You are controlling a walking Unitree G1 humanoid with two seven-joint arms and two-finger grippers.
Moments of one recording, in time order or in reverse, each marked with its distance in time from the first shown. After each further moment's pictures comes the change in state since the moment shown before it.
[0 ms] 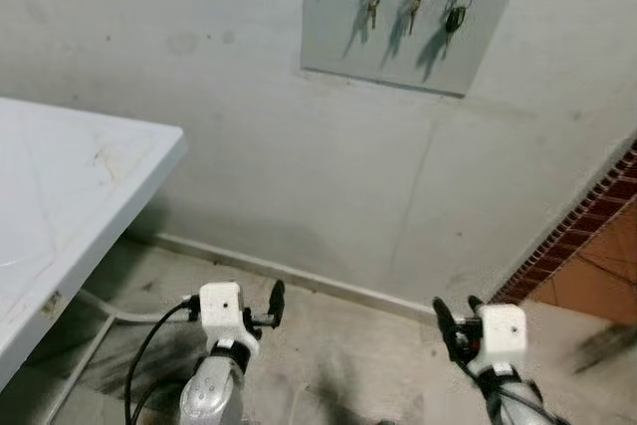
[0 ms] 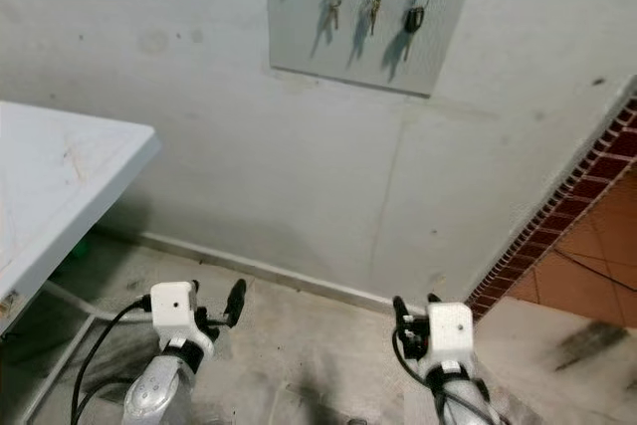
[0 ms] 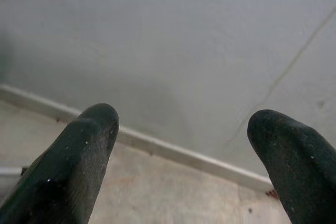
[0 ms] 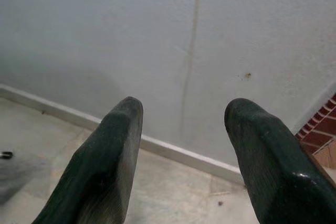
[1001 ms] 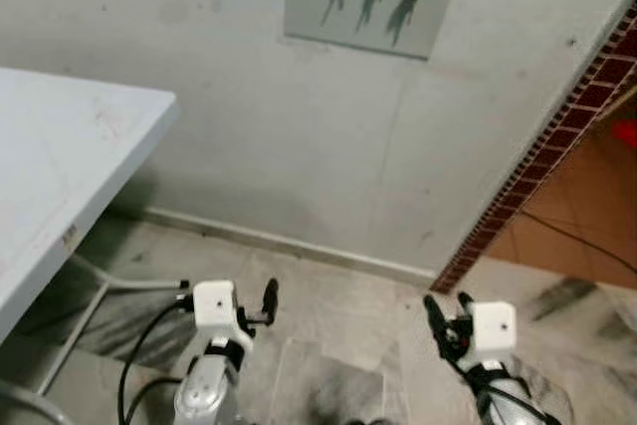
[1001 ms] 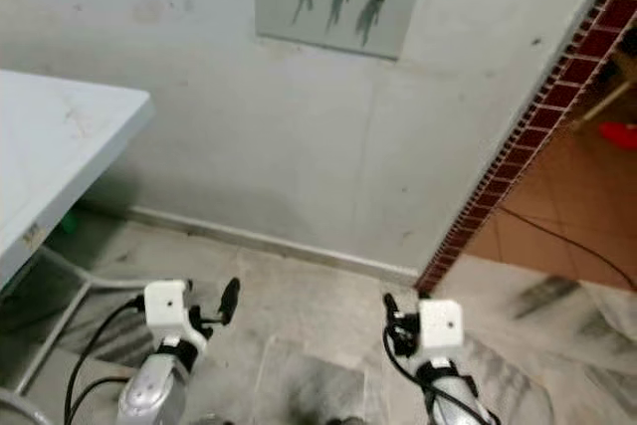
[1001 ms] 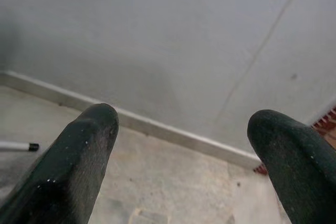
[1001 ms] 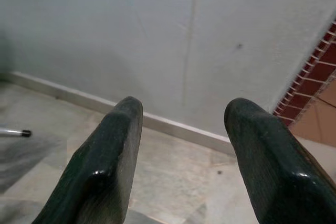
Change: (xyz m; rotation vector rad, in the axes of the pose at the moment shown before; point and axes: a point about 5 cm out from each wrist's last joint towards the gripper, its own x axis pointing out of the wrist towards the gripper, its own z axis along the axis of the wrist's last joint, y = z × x) left arm 0.005 0.003 0.007 0.001 -0.025 0.009; right arm 0.005 0.007 0.003 0.012 -0.012 0.017
